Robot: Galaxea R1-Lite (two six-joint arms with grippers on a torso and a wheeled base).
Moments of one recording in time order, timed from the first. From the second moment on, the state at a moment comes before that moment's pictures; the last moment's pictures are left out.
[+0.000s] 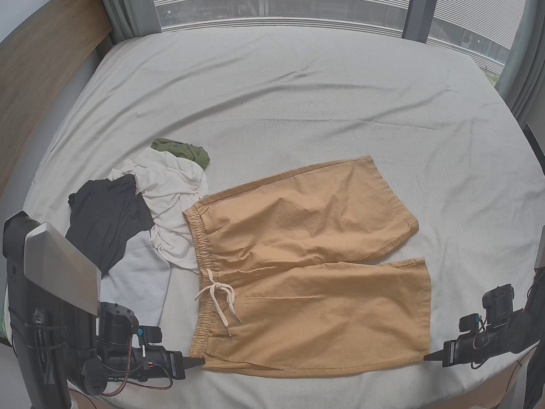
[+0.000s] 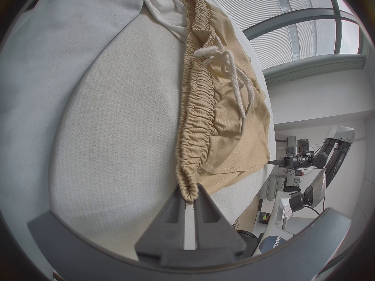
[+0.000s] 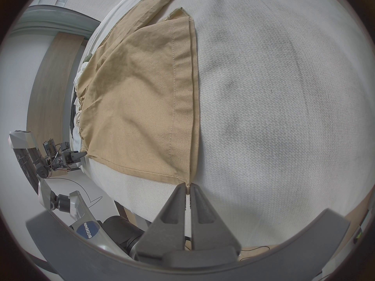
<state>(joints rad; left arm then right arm) -0.27 2.33 -0.02 -1.49 -0.51 -0.38 -0.08 2.04 -0.02 -0.89 0.48 0.07</state>
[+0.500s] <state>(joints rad) -0.27 2.33 -0.02 -1.53 -0.51 -0.38 -0.08 2.04 -0.02 -0.89 0.48 0.07</state>
